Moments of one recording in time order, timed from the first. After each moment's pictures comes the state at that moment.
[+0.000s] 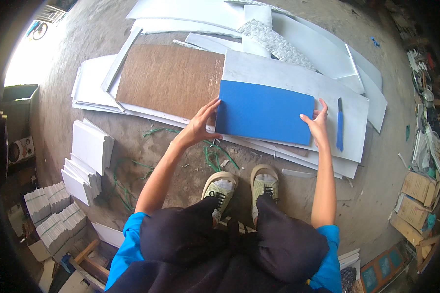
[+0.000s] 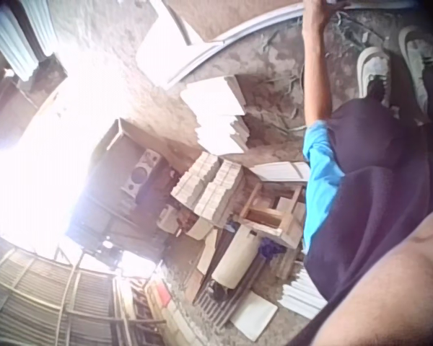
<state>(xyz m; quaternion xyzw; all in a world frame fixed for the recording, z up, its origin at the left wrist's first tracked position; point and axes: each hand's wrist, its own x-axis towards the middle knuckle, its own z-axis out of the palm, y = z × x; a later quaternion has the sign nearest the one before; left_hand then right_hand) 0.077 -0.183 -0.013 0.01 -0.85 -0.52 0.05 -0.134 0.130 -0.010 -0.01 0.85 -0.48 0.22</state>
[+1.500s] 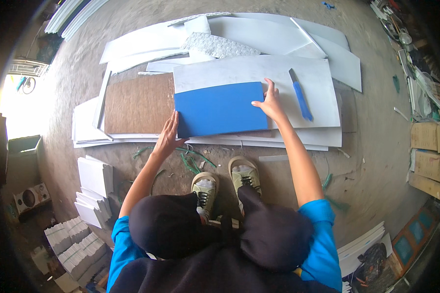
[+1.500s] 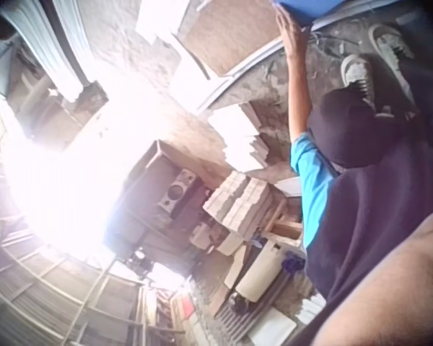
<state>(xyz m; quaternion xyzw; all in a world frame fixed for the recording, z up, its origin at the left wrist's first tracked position) 0.075 -0.159 -0.005 -0.02 -0.96 -0.27 -0.02 -0.138 0.141 -0.020 -0.09 0.88 -0.41 0.20</state>
